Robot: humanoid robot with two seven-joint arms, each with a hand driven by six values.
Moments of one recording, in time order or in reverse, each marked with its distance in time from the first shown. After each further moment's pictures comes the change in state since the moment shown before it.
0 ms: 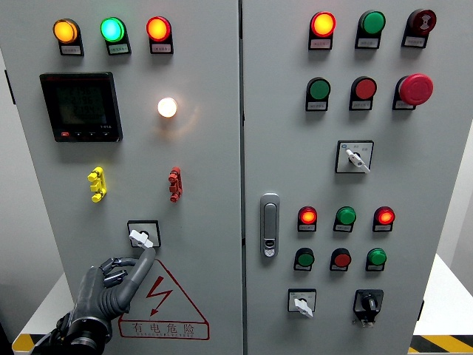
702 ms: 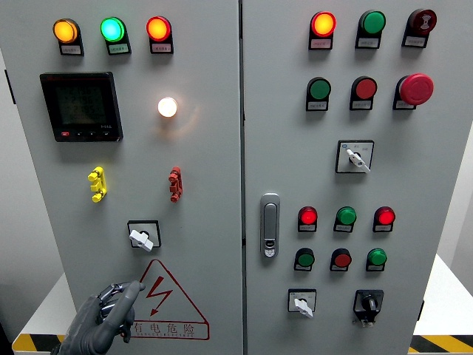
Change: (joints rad) left arm 0.213 0.099 -0.047 0.007 -0.288 -0.277 -0.331; right arm 0.000 0.000 0.000 0.000 0.000 0.000 0.000
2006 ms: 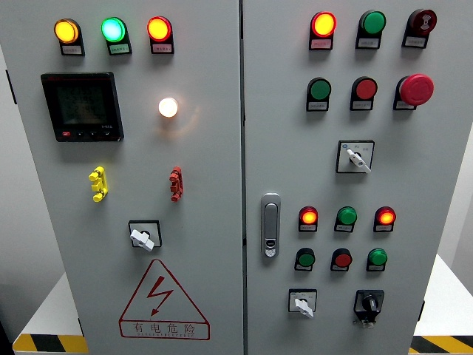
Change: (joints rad) left arm 0.194 0.147 0.922 1.335 -0.827 -0.342 -0.584; right arm 0.000 0.000 0.001 0.000 0.000 0.000 0.000
